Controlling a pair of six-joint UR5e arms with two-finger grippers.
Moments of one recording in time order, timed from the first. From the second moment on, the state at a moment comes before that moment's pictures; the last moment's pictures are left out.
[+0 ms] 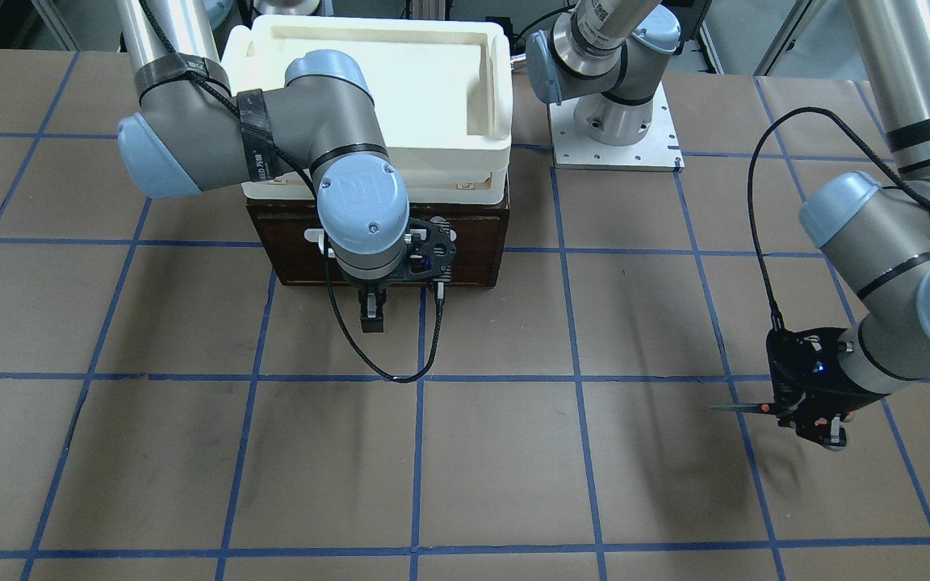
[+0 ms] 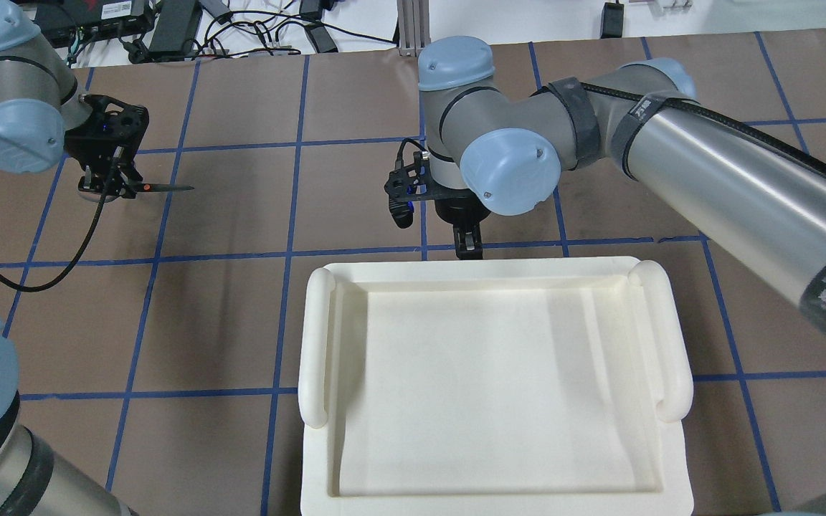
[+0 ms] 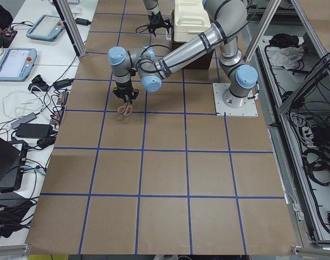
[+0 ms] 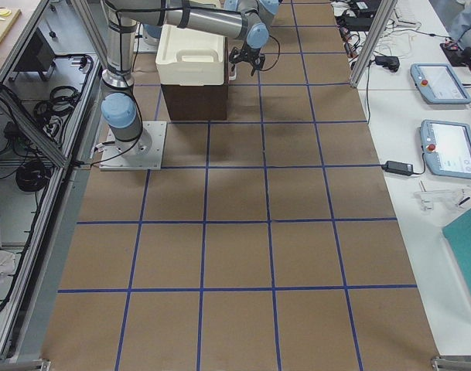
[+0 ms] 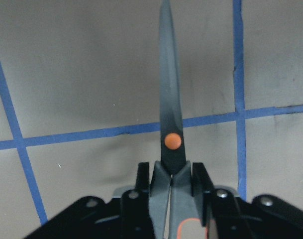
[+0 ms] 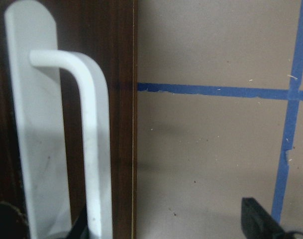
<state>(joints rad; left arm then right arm) -1.22 -2.02 -1.57 -1.12 1.63 2.02 1.90 -1.19 1.59 -1.69 -1.54 -1.29</state>
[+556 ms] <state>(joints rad) -1.22 -2.03 -1.57 -1.12 1.63 2.02 1.90 -1.18 1.59 -1.79 -1.54 -1.29</state>
